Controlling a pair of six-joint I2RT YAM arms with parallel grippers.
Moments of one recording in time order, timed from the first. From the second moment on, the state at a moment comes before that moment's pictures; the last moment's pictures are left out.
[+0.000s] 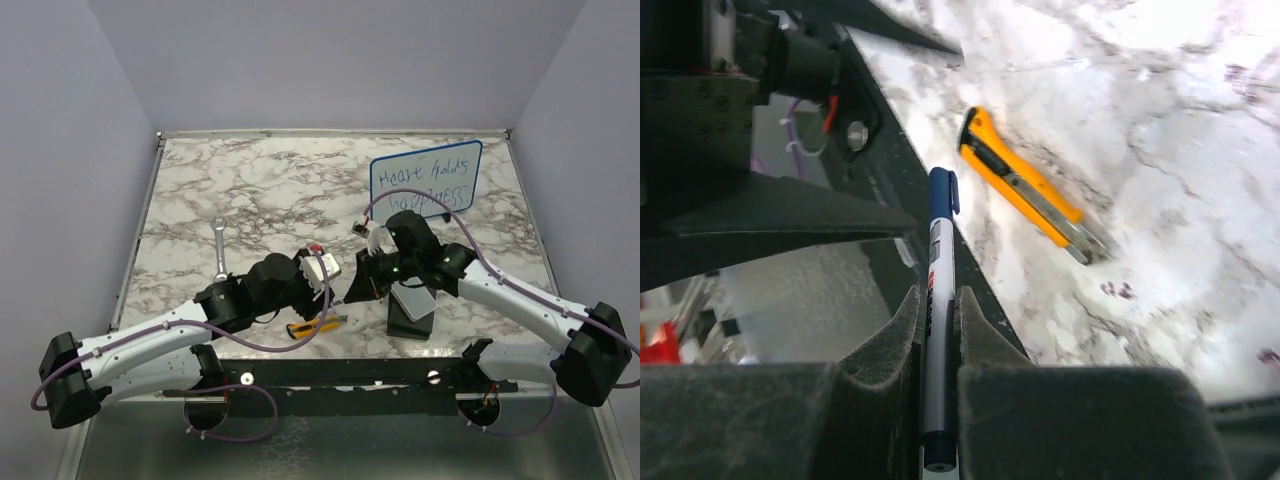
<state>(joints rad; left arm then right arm) -1.04 0.93 0.66 -0.26 0.01 0.07 0.75 1.23 0.84 -0.36 -0.65 0.34</state>
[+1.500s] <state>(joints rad) -0.29 0.92 0.70 -0.20 -0.10 -0.25 0.79 1.41 0.57 0.25 0.05 0.58</state>
